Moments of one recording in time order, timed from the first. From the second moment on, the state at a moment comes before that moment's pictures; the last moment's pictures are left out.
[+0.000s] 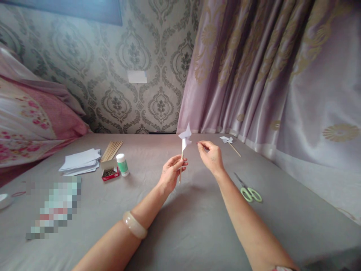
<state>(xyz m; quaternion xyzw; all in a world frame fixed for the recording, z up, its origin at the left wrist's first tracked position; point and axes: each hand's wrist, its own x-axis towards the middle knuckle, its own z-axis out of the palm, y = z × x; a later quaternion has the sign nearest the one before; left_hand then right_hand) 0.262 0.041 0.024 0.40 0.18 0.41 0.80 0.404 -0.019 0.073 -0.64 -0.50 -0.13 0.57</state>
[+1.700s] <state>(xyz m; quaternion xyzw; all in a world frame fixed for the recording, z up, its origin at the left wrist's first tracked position) 0.258 0.045 0.002 0.49 0.22 0.43 0.73 0.394 -0.037 0.101 -0.78 -0.58 -0.04 0.25</state>
